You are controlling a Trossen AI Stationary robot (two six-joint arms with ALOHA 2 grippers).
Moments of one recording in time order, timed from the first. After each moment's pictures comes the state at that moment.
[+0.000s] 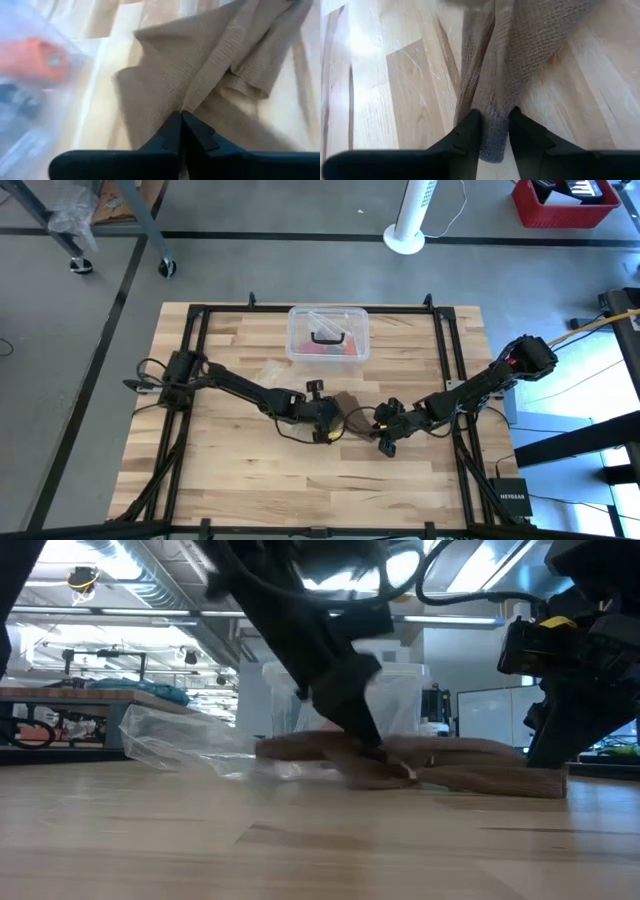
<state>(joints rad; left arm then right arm) -0.19 1.97 1.26 -0.16 -0.46 -0.10 0.42 1.40 0.45 0.03 0.20 0.75</state>
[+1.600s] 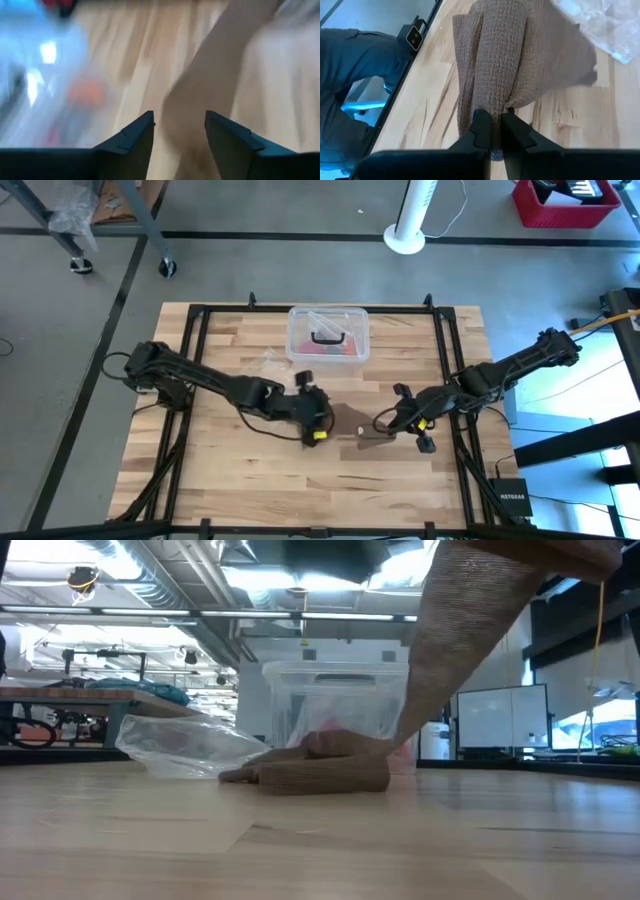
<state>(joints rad) -0.27 1.70 1.42 -0.40 -0.47 -0.12 0.42 0.99 0.83 -0.57 -0.03 0.22</state>
